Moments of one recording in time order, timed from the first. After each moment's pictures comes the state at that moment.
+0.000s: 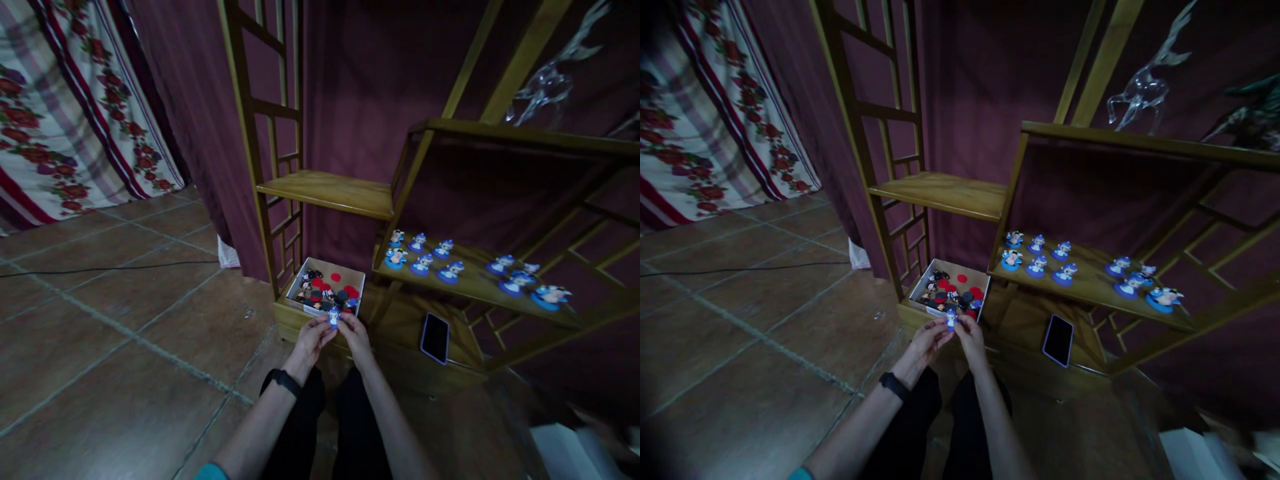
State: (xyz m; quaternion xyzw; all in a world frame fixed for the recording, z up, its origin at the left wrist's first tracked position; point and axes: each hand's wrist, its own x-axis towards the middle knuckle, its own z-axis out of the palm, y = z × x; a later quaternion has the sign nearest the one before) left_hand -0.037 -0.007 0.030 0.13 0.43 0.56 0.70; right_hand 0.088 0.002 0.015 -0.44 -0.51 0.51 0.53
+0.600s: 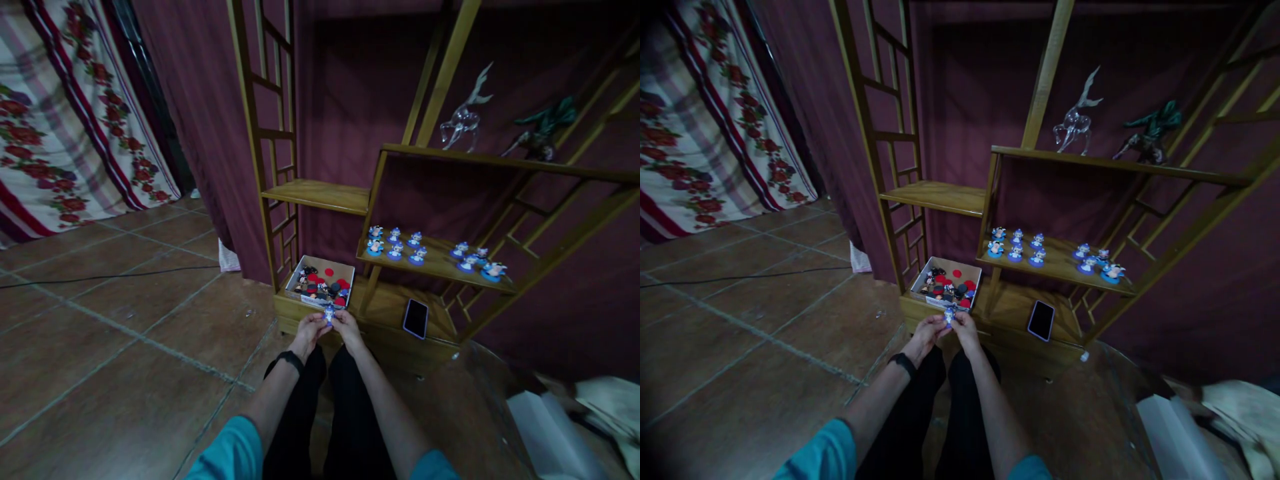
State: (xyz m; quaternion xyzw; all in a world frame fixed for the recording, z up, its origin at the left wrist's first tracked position) left_hand -0.025 -0.055 0.032 0.17 0.46 0.57 0.66; right_hand 0.090 -0.045 0.020 -0.43 -0.46 0.54 0.56
